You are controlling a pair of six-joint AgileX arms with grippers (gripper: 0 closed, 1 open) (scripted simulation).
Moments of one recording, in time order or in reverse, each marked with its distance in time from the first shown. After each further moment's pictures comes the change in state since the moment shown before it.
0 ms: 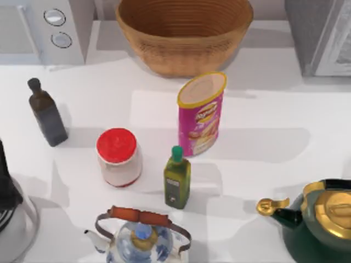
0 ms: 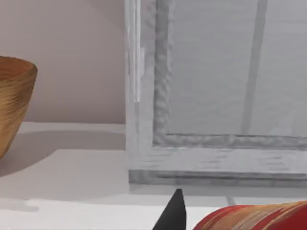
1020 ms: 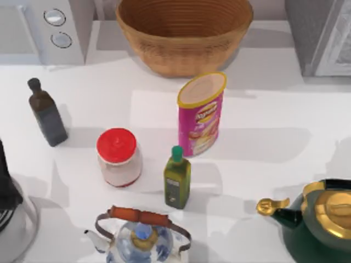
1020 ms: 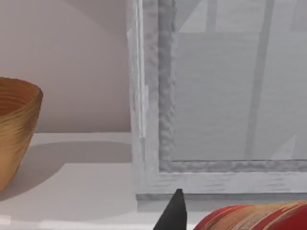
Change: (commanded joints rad) left arm 0.000 0.000 0.000 0.000 0.000 0.000; right arm 0.083 0.263 0.278 -0.092 0.091 0.038
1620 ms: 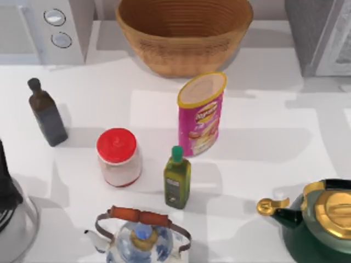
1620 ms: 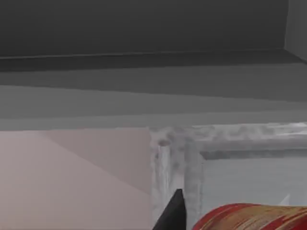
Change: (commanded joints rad) left arm 0.000 0.000 0.000 0.000 0.000 0.000; right arm 0.085 0.637 0.963 -0.236 0.097 0.025
